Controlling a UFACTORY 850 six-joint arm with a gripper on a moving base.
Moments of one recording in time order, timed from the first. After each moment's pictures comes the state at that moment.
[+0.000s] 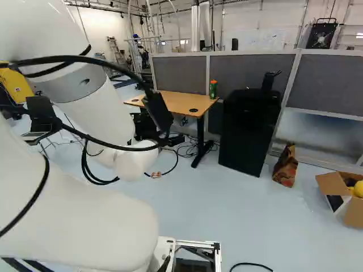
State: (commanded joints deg) arm 0.0 16.0 -5.0 0.0 50.0 0.0
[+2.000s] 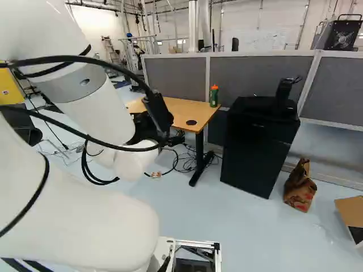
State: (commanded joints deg) arm 0.0 16.0 -5.0 0.0 50.0 0.0
